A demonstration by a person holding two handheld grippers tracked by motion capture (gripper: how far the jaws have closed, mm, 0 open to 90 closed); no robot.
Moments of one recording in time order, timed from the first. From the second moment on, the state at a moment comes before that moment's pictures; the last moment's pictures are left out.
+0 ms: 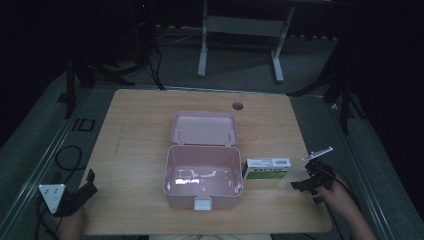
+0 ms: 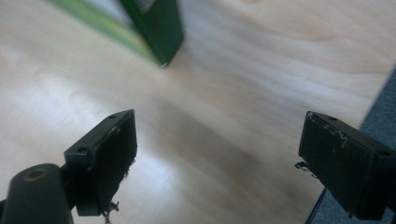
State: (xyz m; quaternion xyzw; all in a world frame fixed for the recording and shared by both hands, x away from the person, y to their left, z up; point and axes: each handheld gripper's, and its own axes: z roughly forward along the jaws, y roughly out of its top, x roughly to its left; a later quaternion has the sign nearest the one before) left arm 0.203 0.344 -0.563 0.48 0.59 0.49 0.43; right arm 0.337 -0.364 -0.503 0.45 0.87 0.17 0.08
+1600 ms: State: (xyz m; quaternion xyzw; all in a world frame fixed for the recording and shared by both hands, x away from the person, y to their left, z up) left arm 0.204 0.345 -0.564 0.50 0.58 0.47 0.44; right arm 0.307 -0.280 -0.492 0.12 0.99 -0.03 -0.04
